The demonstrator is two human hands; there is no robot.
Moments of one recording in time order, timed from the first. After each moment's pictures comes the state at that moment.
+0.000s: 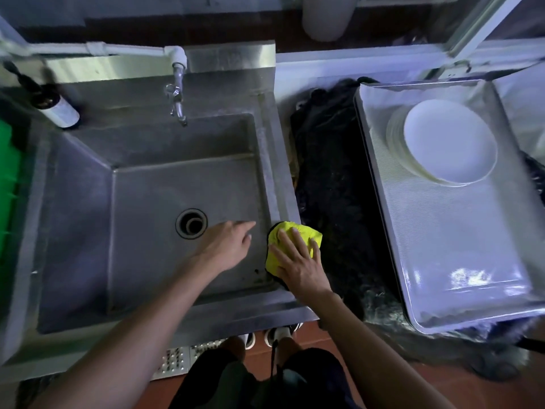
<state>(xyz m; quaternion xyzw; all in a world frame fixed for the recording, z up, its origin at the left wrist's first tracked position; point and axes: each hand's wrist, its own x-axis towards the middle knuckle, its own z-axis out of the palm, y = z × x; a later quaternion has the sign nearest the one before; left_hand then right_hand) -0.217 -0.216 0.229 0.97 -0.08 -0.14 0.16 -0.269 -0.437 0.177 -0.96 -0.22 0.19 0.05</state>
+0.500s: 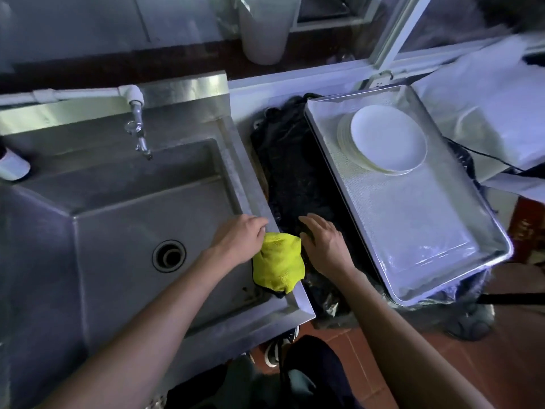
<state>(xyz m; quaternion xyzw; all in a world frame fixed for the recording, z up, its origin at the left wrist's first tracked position) -0.173 -0.265 0.258 0.95 -0.21 -0.12 0.21 -0.239 -0.481 0.261 -0.97 0.05 0.08 0.23</state>
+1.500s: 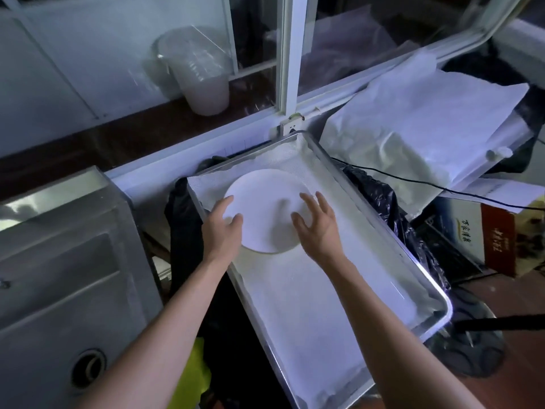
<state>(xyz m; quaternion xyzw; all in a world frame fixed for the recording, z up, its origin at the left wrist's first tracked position) -0.033 -0.569 0.299 0.84 0.04 -0.05 0.54 -0.100 -0.764 0.294 -0.89 0.20 -0.06 0.39</state>
